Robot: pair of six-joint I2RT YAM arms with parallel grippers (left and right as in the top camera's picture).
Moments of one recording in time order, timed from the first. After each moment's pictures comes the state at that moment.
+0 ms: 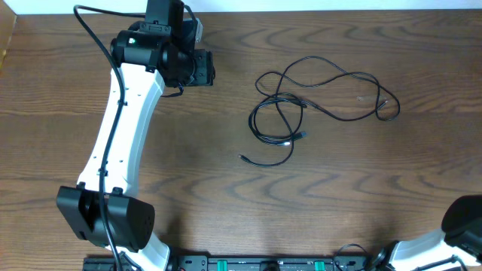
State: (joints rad) left arm -0.18 1.78 1.83 -1.17 0.19 -0.16; right arm -0.56 1.78 1.98 -0.51 -0.12 -0.03
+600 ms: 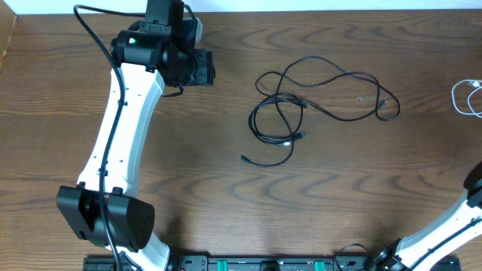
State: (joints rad) left arm -0.18 1.78 1.83 -1.16 0.19 -0.16; right arm -0.68 2.17 1.98 -0.62 -0.15 0.00
